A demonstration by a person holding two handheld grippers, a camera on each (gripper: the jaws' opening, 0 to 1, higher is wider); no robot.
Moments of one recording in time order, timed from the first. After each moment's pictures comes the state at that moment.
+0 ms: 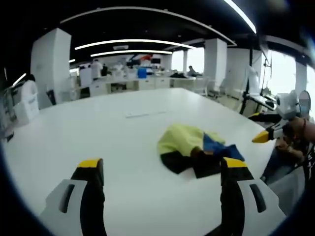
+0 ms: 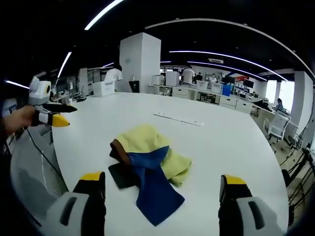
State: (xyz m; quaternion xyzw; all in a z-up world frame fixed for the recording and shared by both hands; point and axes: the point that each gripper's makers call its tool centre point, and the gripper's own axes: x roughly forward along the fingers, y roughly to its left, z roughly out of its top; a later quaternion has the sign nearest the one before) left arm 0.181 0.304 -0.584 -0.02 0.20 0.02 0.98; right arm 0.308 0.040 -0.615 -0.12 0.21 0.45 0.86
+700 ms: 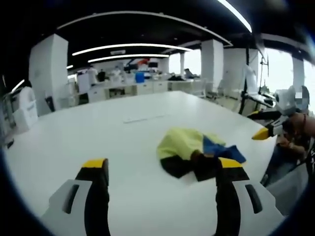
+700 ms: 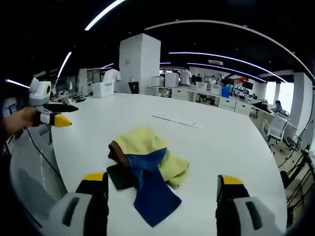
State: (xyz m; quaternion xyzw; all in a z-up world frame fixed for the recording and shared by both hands) left arm 0.190 0.302 -0.581 0.00 0.19 0.01 0.98; right arm 0.311 0.039 -0.612 -0.13 0.20 0.44 0.86
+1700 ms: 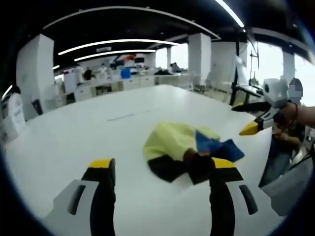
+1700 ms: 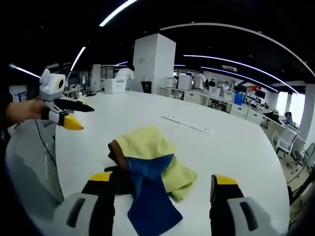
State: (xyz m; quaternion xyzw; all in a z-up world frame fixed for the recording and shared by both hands) left arm 0.230 0.280 -0.609 0.01 0.21 -0.05 0.98; right arm 0.328 0.075 -0.628 -0.16 0.18 0.50 0.83
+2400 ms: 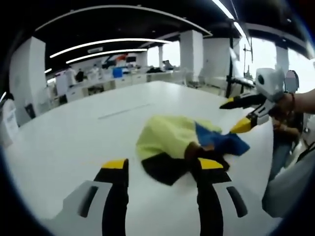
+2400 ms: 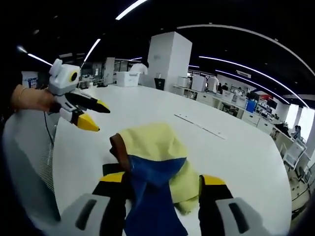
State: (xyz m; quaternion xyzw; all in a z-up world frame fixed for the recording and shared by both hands) left arm 0.257 0.270 -0.647 0.03 0.22 -0.08 0.97; right arm 0.333 0.110 -0.654 -0.20 0.16 0.54 0.80
